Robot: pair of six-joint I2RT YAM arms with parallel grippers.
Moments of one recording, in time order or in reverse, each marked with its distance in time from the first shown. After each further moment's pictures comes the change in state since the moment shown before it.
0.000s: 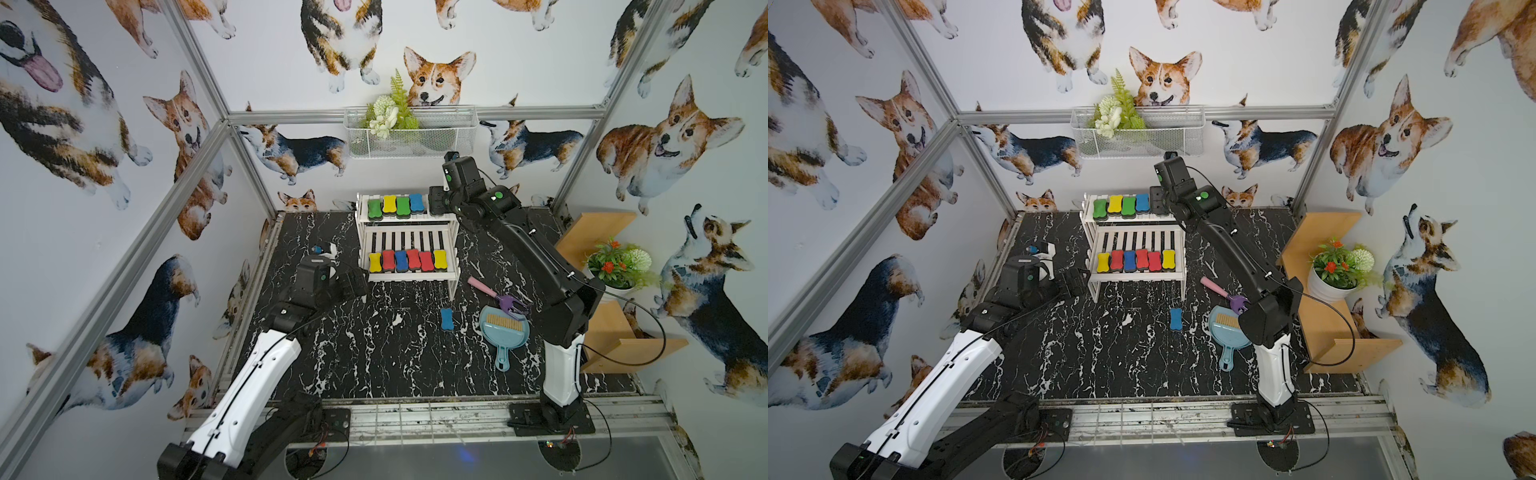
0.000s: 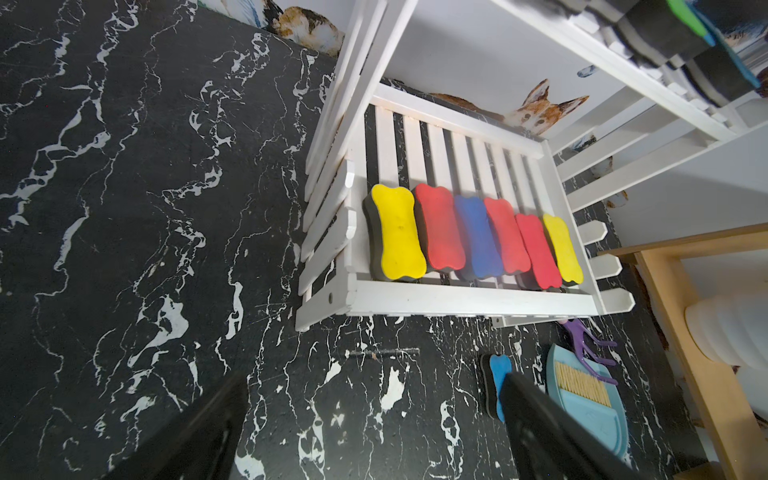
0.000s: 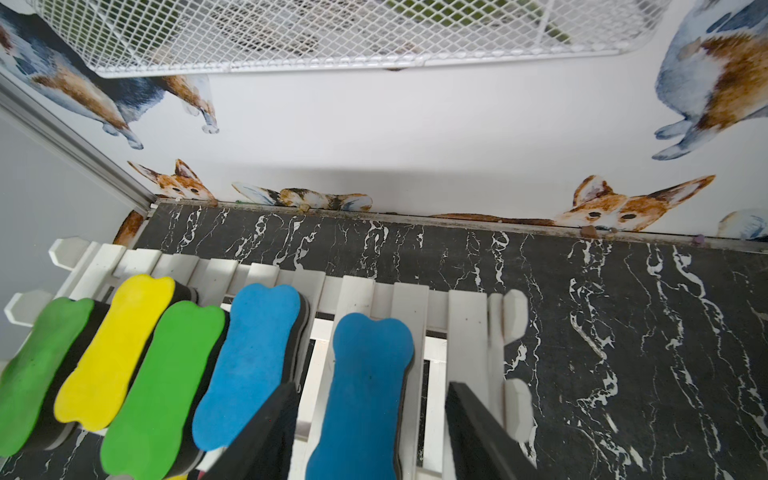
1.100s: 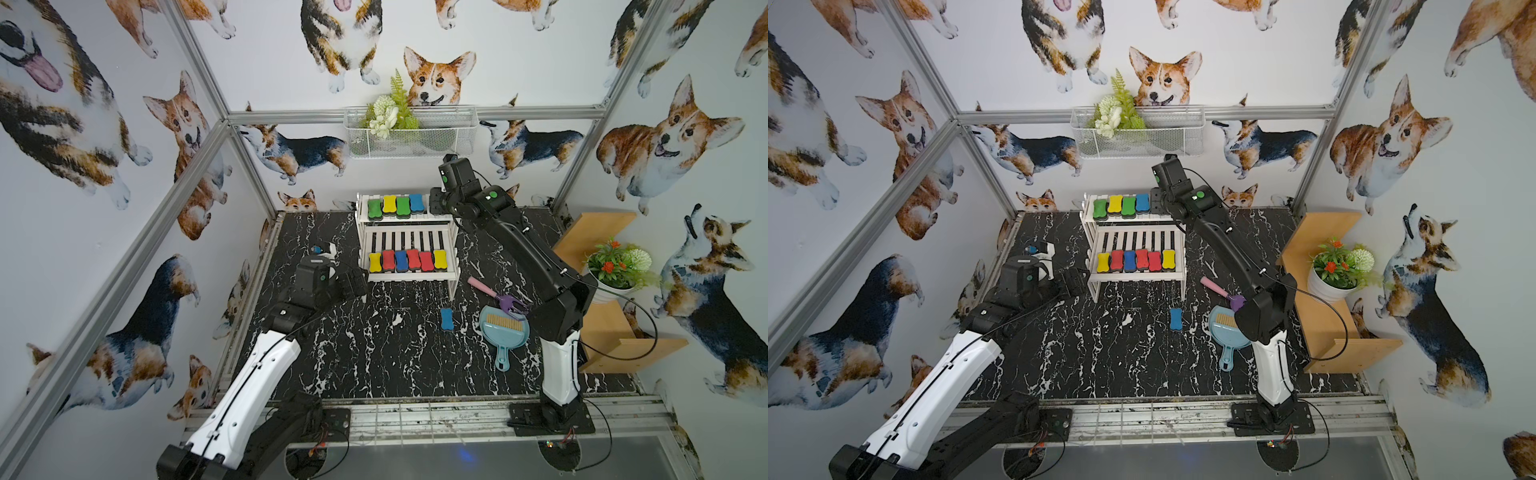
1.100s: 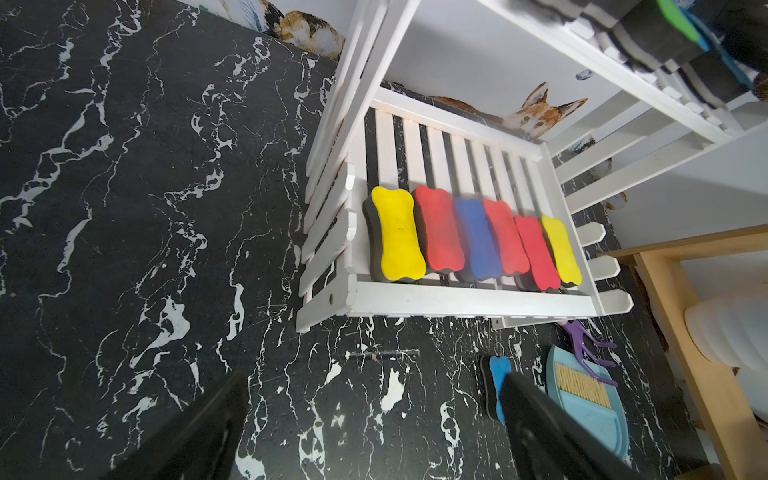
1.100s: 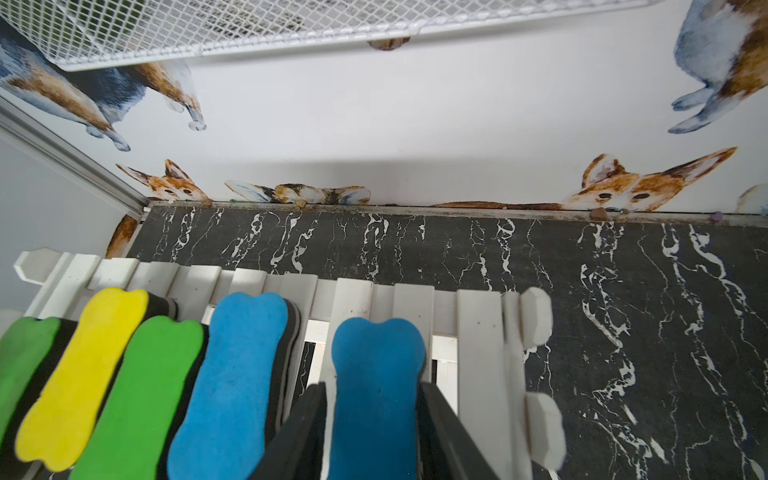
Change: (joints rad) left arm 0.000 -0.006 0.004 -0.003 -0.004 0.001; right arm 0.003 0.026 0.030 -0.016 0.000 0.053
